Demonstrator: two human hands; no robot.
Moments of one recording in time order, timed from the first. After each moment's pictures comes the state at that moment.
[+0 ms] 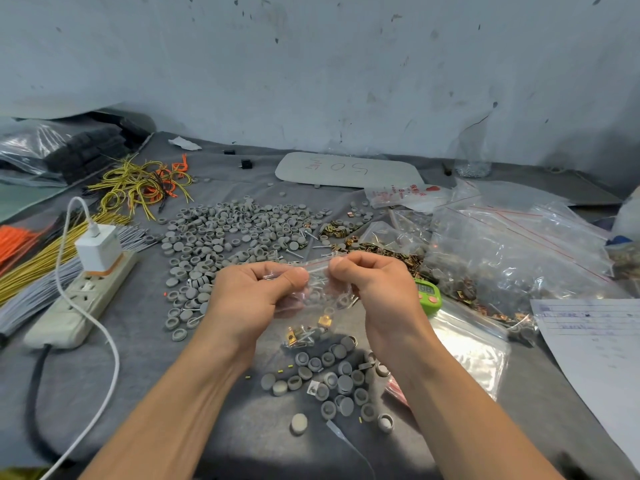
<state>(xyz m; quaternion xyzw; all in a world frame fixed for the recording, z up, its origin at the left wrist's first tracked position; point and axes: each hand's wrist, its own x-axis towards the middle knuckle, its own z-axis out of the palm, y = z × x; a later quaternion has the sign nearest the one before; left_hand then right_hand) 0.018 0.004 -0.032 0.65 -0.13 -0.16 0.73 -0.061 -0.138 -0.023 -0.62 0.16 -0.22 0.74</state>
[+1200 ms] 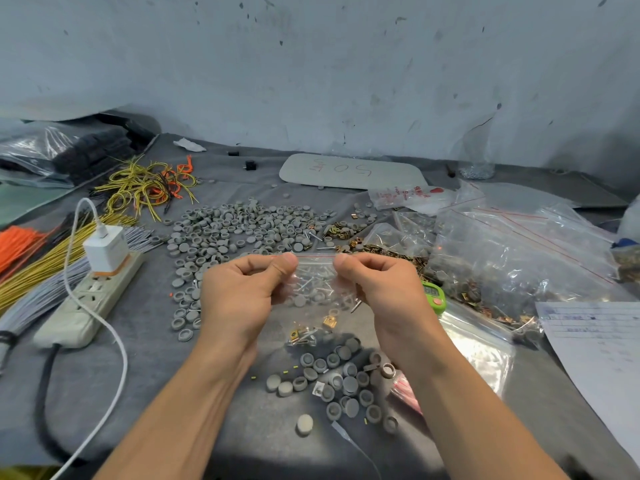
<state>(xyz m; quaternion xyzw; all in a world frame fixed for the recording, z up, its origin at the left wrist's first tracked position) 0.019 0.003 -0.030 0.62 -0.08 -0.07 0.77 -0.062 -0.140 -0.023 -0.65 0.19 -0.22 0.71</state>
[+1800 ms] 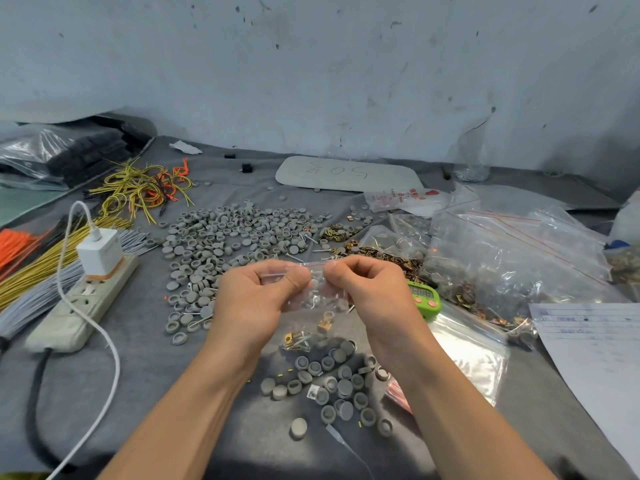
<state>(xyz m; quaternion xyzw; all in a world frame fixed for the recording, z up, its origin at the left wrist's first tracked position) 0.016 -0.002 -0.035 0.64 -0.16 -0.13 0.74 -0.062 -0.140 -0.028 -0.68 0.16 -0.21 0.69</state>
